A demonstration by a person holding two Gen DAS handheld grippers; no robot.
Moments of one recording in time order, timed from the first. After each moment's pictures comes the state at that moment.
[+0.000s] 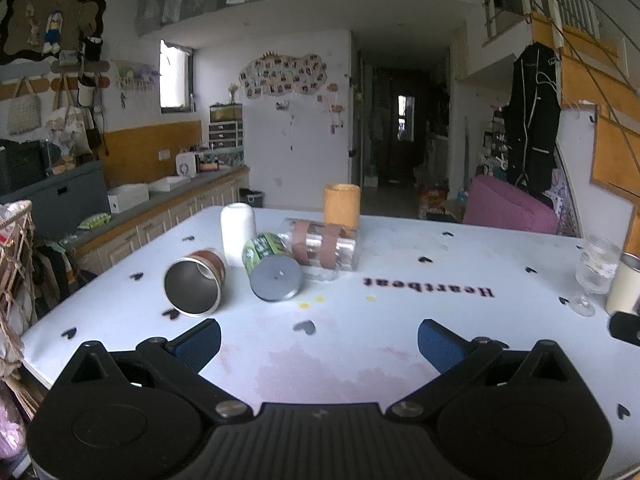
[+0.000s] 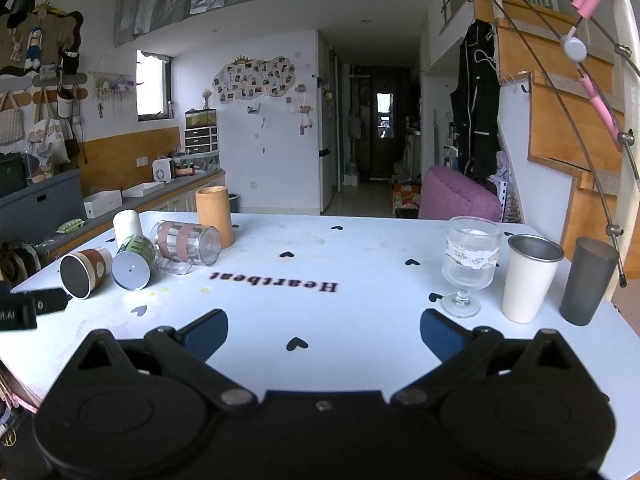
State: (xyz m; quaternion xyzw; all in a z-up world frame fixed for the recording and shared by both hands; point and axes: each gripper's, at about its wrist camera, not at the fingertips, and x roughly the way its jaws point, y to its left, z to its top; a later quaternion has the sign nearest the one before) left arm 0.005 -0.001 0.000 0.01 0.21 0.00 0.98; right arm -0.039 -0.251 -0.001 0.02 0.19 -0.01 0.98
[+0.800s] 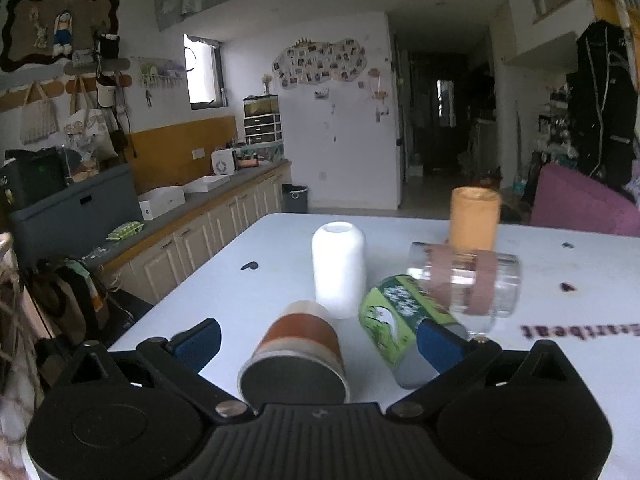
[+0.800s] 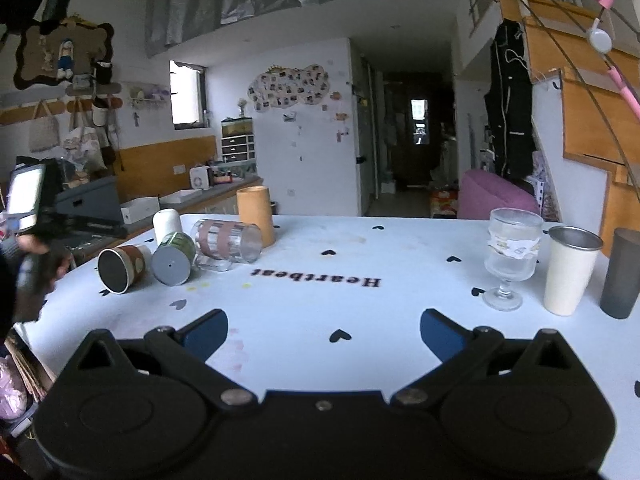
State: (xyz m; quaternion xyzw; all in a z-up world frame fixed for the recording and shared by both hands) left arm 0.196 0.122 -0.014 0.05 0.23 0.06 0.97; right arm -0.043 -0.238 -0.019 0.03 0.17 0.05 0.98
